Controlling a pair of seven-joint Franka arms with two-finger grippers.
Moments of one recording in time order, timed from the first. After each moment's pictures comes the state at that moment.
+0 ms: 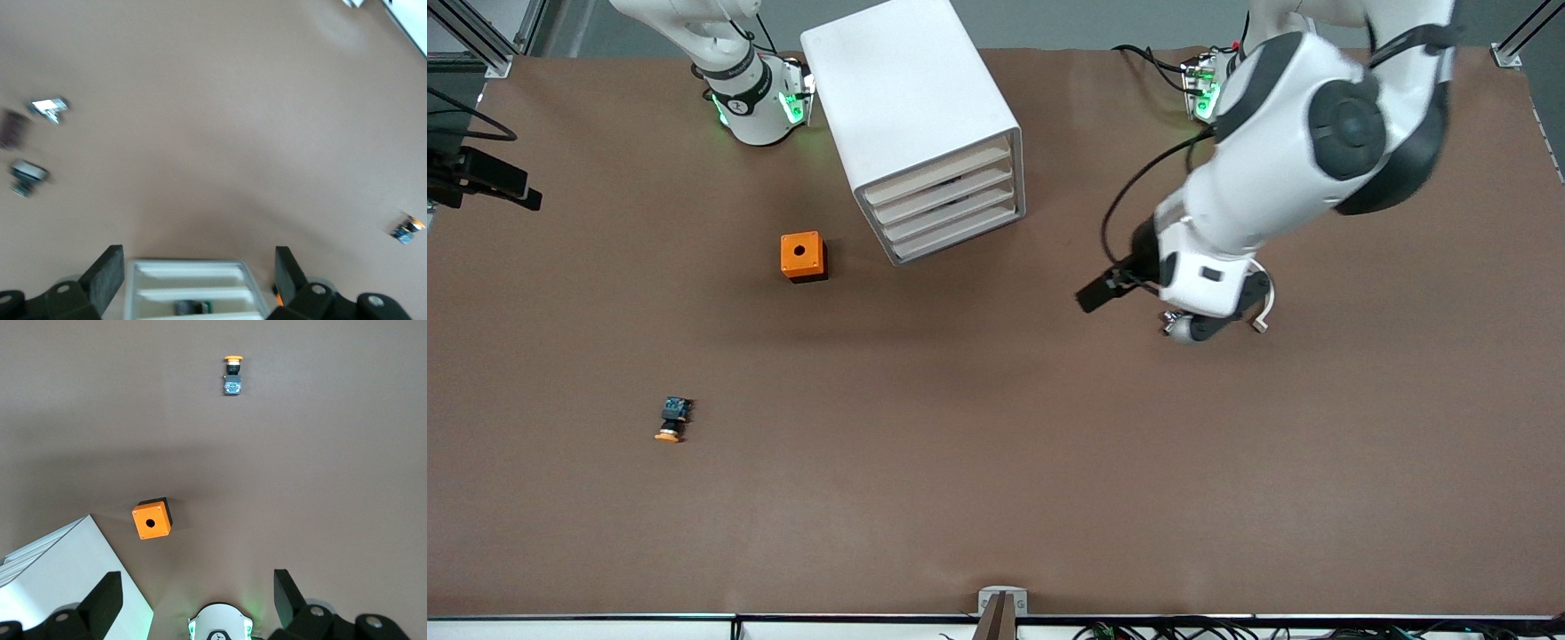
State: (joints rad) left arm -0.43 0.33 -0.02 -1.33 -0.30 1.73 -0.96; right arm -0.04 0.04 -0.03 -1.39 0.03 1.28 -0.01
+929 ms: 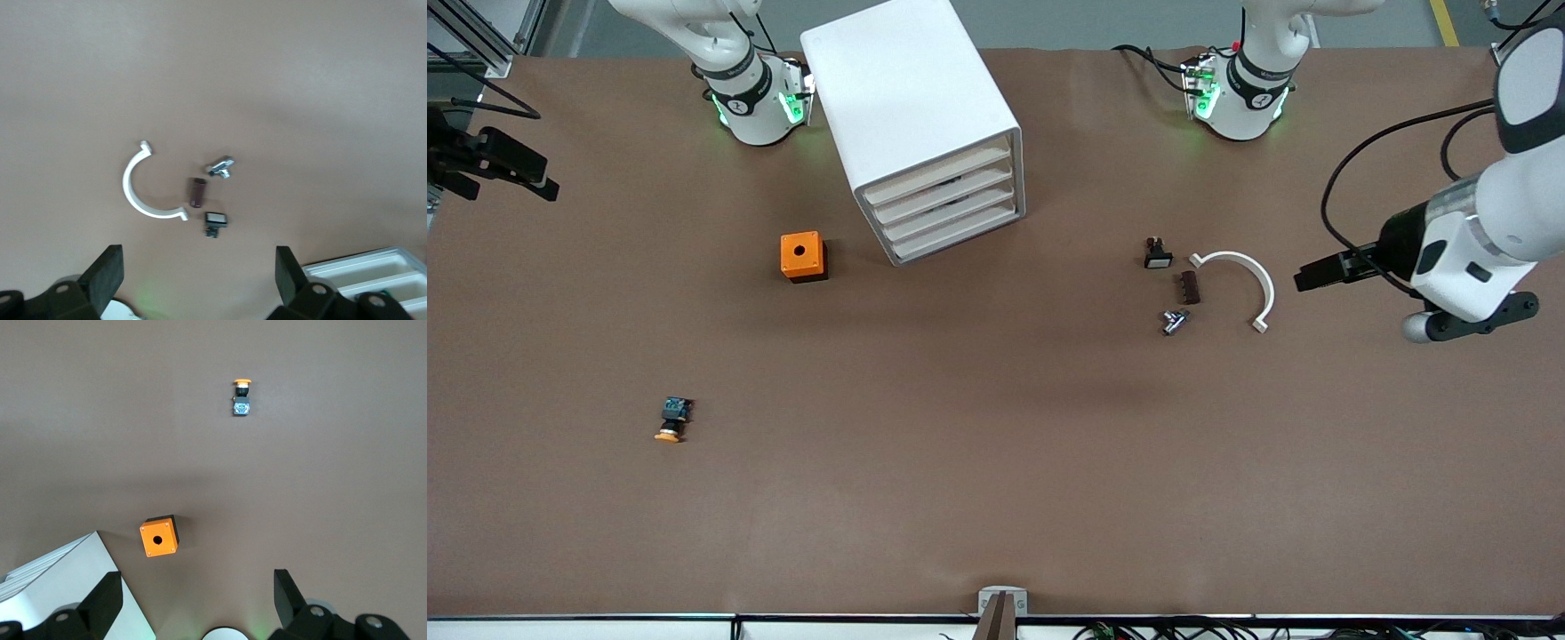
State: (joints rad) left arm -0.09 0.21 -0.02 -1.41 -0.17 1.47 -0.33; right arm -0.02 -0.07 -0.02 -1.53 0.03 1.42 0.02
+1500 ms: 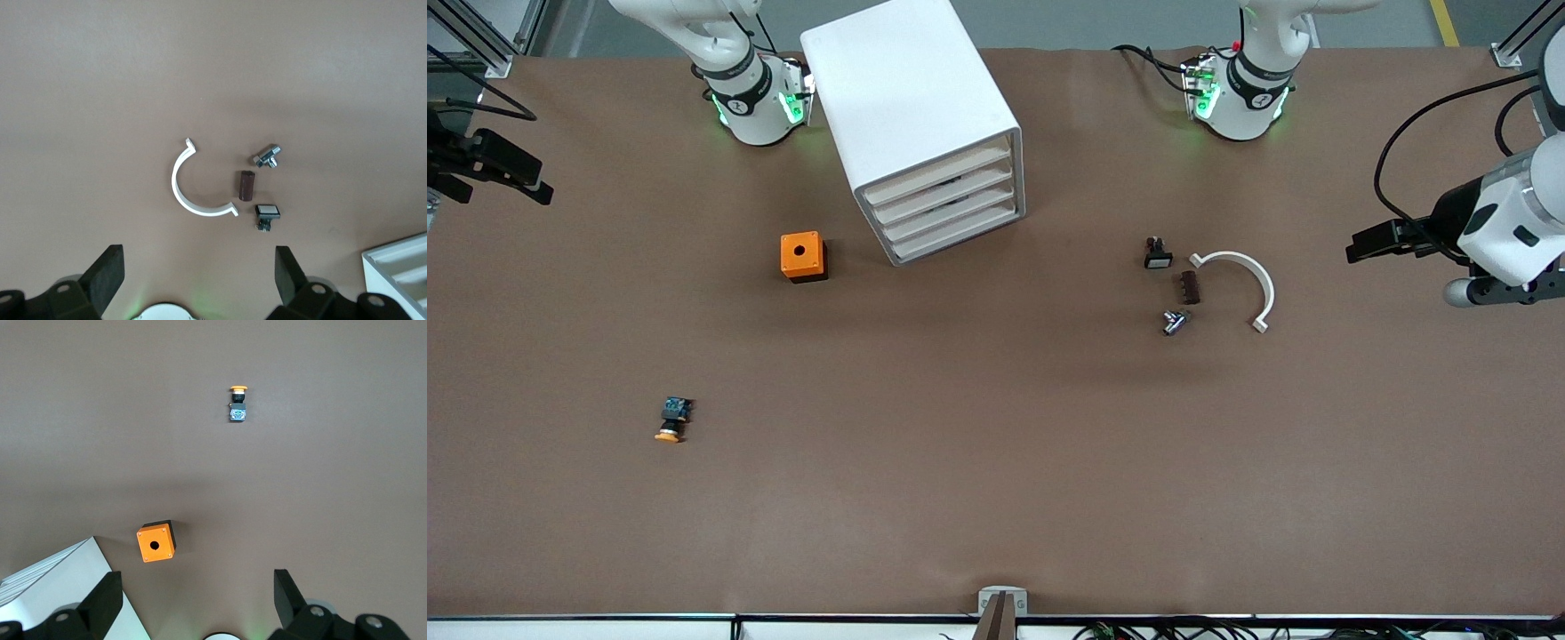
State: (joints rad) left arm -0.03 0.06 -0.02 -1.64 -0.10 1.56 -0.13; right arm -0.02 -0.07 -0.02 -1.53 0.02 1.43 0.02
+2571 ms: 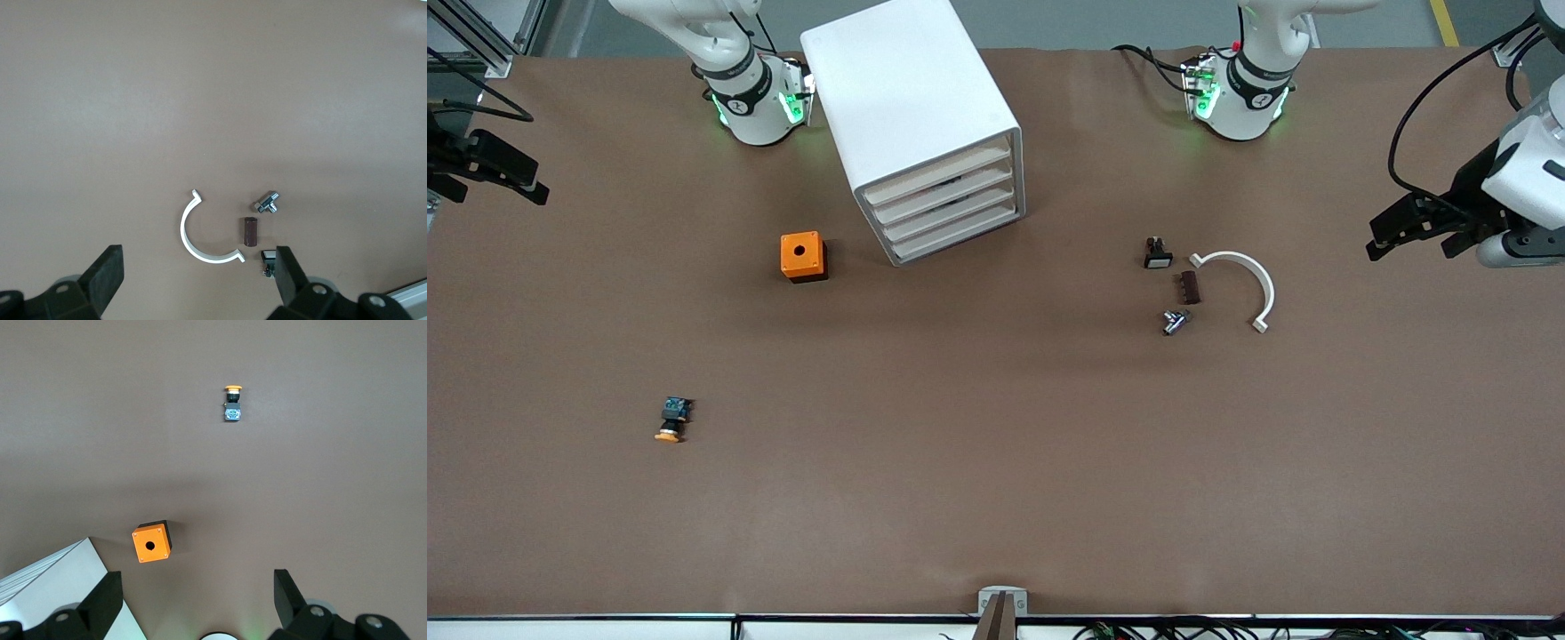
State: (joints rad) left arm -0.04 -0.03 -0.03 -1.66 -0.05 1.68 -0.10; right arm -0.02 -0.07 -0.02 -1.53 0.01 1.43 0.01
